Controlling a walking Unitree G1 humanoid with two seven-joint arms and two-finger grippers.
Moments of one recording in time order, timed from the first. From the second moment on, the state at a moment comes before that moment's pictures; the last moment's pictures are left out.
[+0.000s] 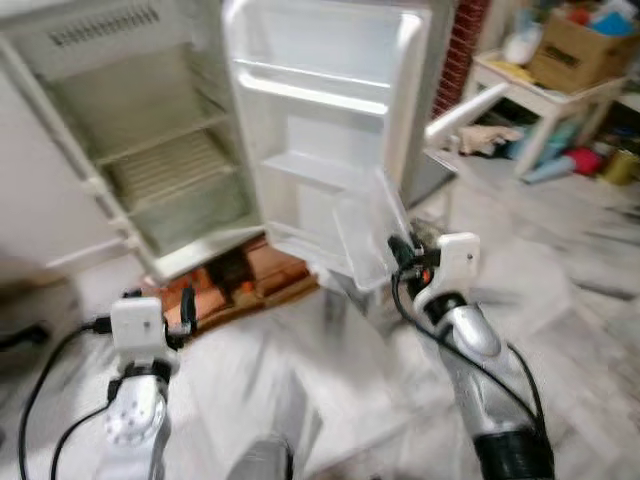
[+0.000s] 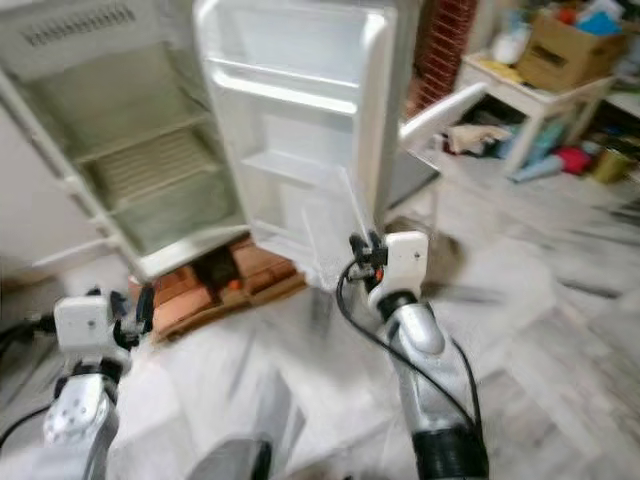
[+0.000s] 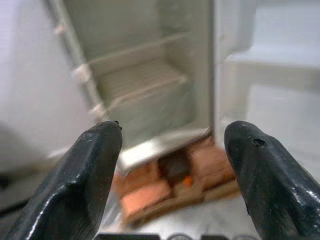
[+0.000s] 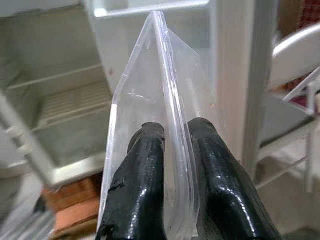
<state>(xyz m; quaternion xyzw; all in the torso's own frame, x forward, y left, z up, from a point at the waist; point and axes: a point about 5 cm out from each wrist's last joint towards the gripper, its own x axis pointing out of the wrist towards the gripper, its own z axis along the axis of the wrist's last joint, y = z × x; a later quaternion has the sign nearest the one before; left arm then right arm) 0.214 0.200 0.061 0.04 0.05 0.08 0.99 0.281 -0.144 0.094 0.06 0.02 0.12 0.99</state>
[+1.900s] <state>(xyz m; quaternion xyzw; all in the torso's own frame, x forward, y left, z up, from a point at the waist) 0.222 0.195 0.061 0.02 0.04 0.05 1.00 0.300 -0.128 0.102 0.04 0.00 0.17 0.98</state>
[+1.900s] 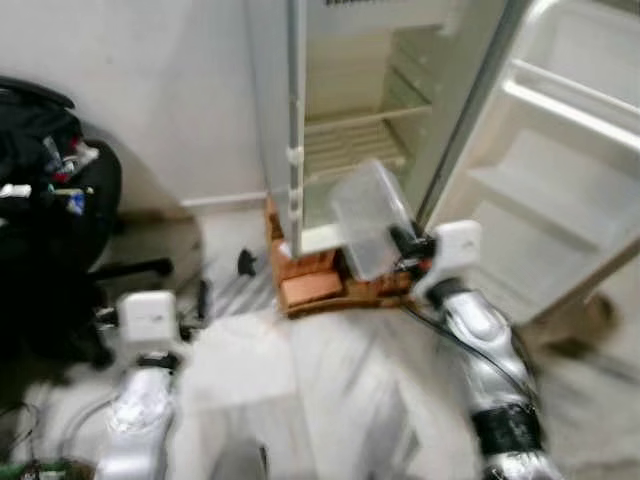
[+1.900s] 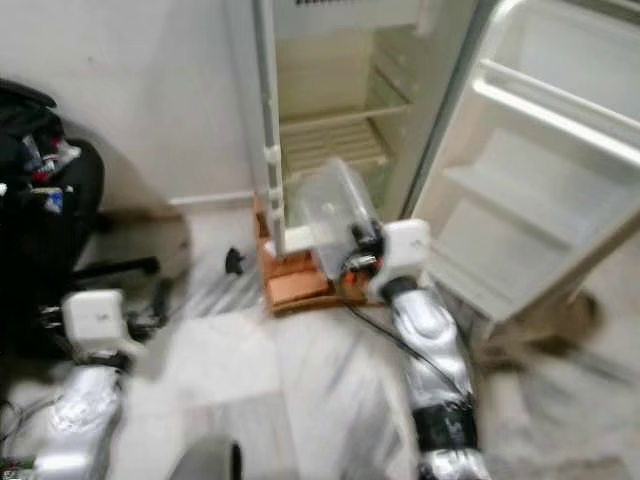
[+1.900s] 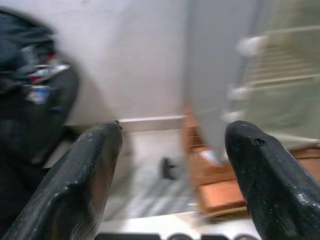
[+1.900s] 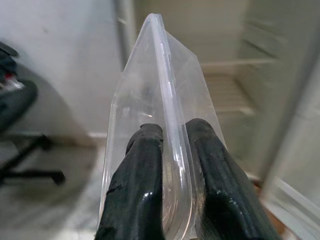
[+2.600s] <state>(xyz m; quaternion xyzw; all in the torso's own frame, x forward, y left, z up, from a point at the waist) 0.227 0.183 0.064 0.02 0.03 0.03 1.00 0.299 -0.138 0.097 0.03 0.01 0.16 0.99</state>
